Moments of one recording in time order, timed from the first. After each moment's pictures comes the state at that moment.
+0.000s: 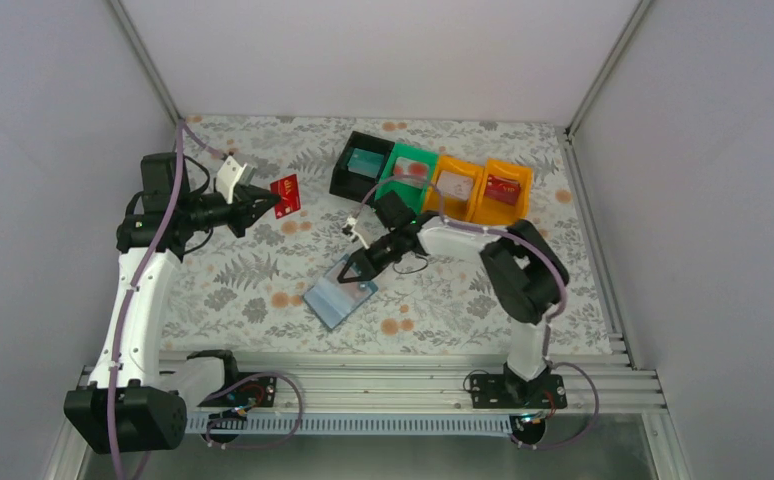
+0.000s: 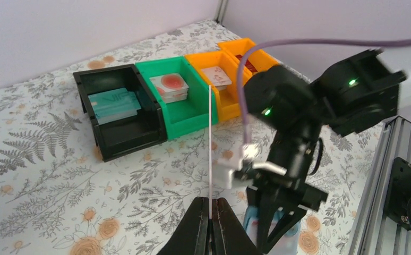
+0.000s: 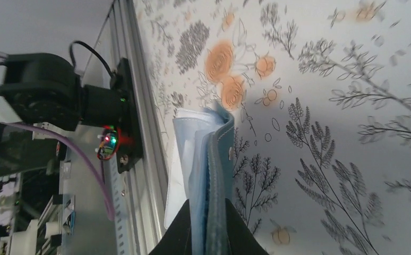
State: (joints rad) left arm 0.07 1.06 1.11 -0.73 0.93 0.33; right arm 0.71 1.85 1.16 -0.33 -0.92 0.12
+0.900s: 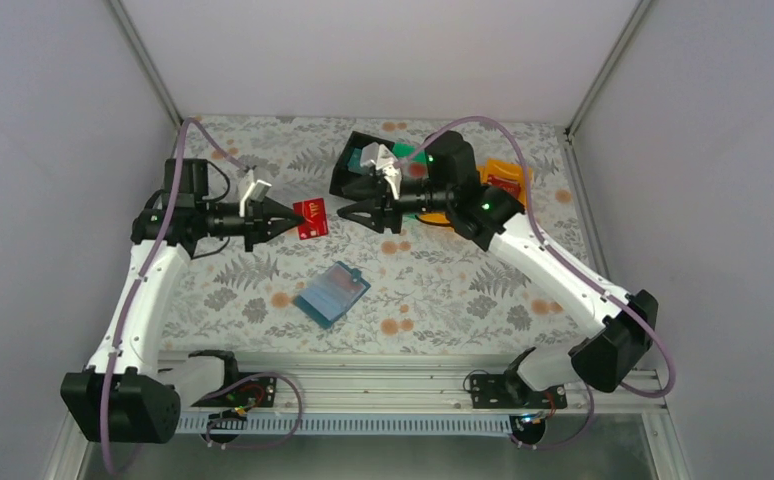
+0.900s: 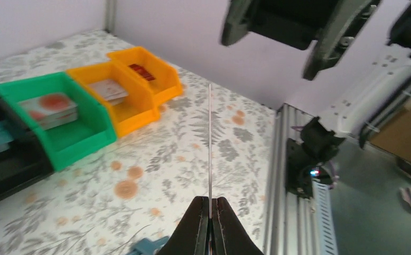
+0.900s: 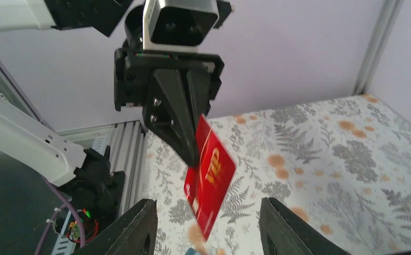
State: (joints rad) left arm 0.00 1.11 1.09 -0.81 1.21 0.44; right arm 0.72 1.41 1.37 -0.32 -0.73 -0.14
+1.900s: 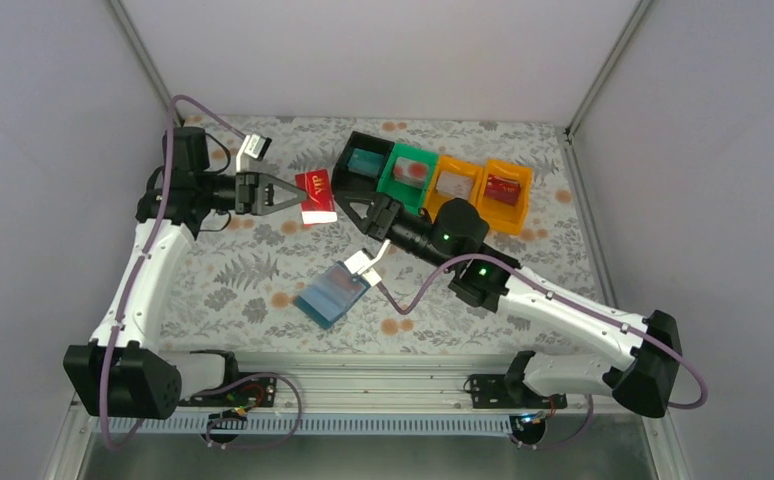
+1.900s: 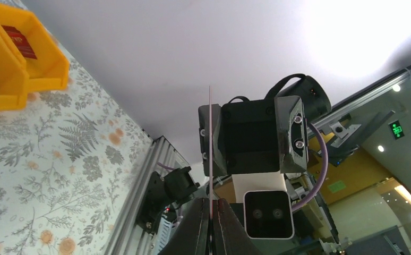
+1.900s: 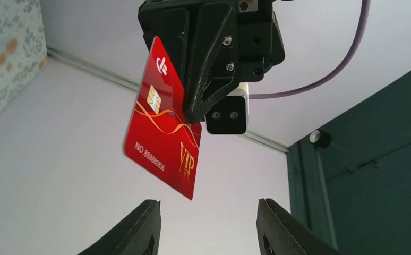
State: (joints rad) left arm -0.03 1.22 1.20 -0.55 1.55 -0.39; right arm 0.99 1.18 1.00 0.29 -0.13 -1.98
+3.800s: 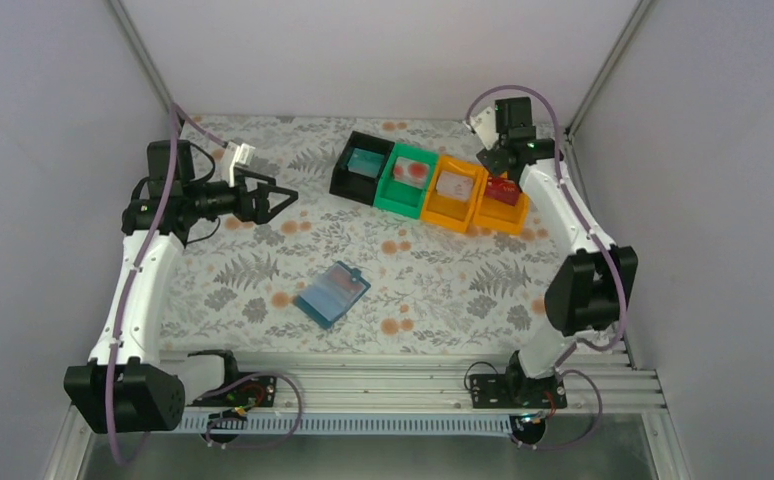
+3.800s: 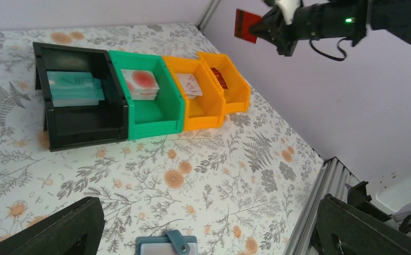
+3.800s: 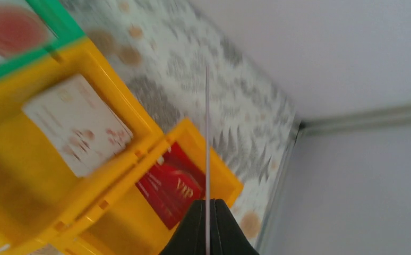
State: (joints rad) left arm 0.05 1.16 1.17 -0.70 1.00 0.04; right arm 0.23 1.64 1.56 -0.64 0.26 -0.63
